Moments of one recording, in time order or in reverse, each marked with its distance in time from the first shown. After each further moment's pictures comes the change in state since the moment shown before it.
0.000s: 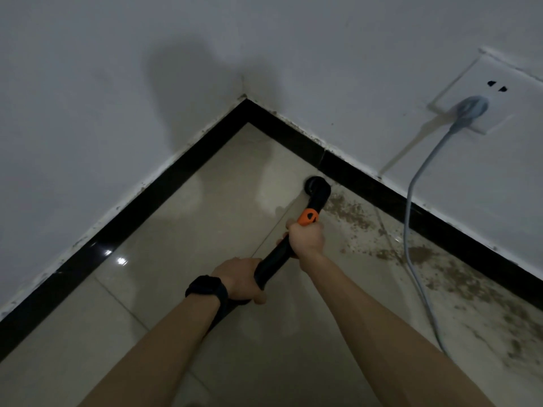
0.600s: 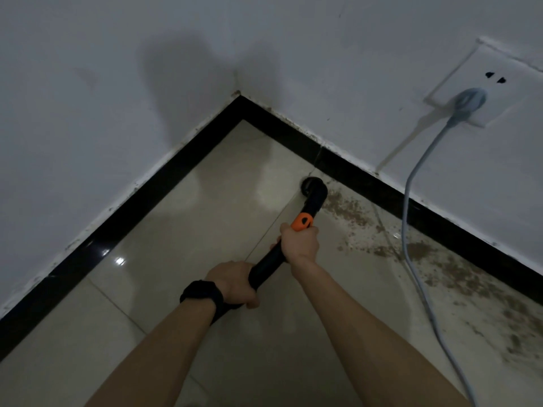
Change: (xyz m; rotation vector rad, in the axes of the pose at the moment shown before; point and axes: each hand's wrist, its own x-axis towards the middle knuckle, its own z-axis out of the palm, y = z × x) left_hand 0.006 -0.007 0.010 0.042 -0.022 -0.065; right_hand -0.004 0.020 0.011 -0.023 0.037 0.007
